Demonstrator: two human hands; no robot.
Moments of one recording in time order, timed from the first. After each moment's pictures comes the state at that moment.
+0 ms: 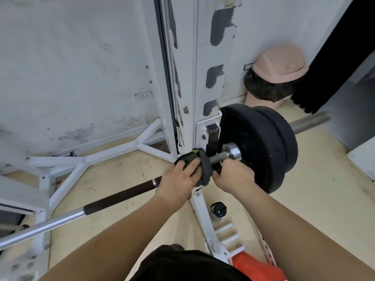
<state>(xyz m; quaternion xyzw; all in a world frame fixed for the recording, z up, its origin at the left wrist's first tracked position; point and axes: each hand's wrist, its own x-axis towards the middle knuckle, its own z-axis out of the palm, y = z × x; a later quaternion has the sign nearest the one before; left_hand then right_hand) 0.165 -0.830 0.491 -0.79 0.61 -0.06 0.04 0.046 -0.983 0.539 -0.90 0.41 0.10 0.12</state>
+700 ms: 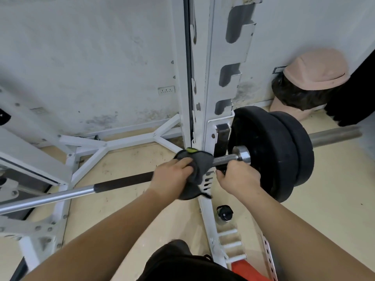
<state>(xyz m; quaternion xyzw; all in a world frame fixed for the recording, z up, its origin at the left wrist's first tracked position) 0.164 -0.809 0.497 -0.84 0.53 -0.05 -0.06 0.043 -0.994 0.538 -0.93 0.35 0.09 0.10</state>
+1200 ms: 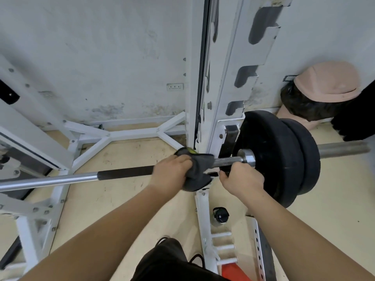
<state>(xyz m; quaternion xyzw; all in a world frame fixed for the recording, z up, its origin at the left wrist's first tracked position) 0.159 -0.801 0.500 -0.88 0.45 0.00 -0.12 0.045 -0.994 0.536 -0.93 0.34 0.10 0.08</state>
